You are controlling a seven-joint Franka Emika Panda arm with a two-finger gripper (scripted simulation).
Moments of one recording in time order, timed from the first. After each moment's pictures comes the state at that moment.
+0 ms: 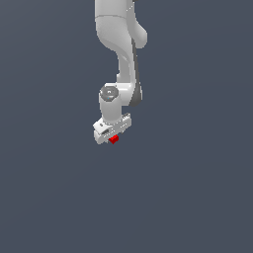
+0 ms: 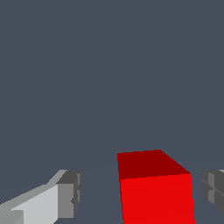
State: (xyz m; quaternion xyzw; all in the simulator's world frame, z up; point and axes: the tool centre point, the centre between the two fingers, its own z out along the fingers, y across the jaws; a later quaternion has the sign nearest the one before) arm -0.081 -0.063 0.036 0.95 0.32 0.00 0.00
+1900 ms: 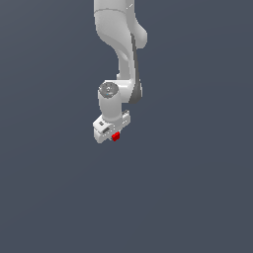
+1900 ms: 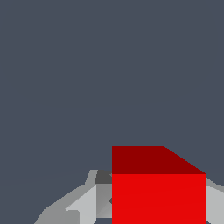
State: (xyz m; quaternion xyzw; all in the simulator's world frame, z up) arm -0.082 -0.063 0.050 0.93 0.36 0.00 0.00
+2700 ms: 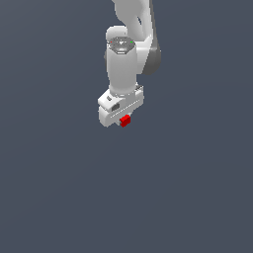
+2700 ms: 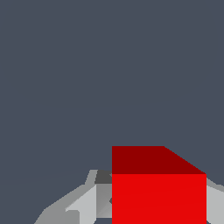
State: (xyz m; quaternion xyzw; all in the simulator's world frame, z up) arm -0.061 -0.013 0.198 0.93 0.36 0.00 0.00
